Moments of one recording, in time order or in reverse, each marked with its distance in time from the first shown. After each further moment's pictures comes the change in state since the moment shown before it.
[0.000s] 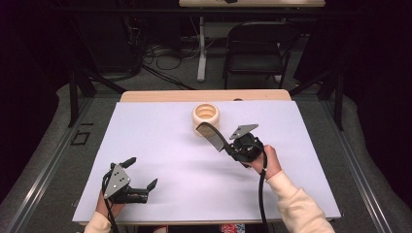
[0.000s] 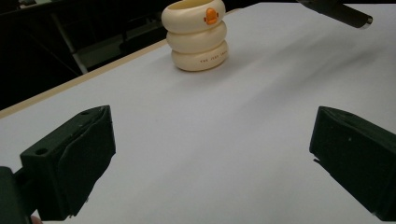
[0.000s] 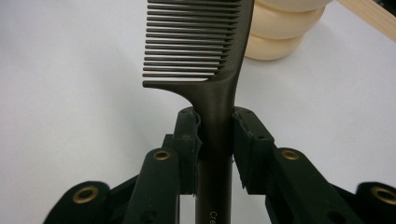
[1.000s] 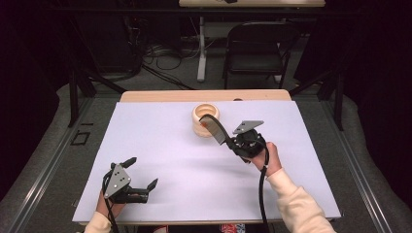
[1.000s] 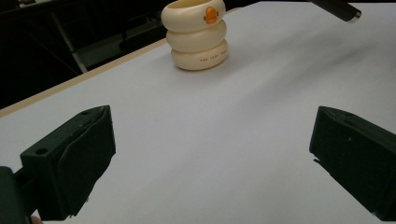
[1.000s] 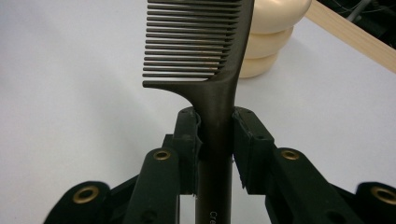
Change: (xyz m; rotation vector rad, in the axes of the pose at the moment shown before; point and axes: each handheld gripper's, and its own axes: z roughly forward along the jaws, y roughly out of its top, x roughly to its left) left arm 0.000 0.000 0.001 0.002 0.000 -0.002; right arm -0.011 0.002 -0.002 -0.076 -0.035 0.046
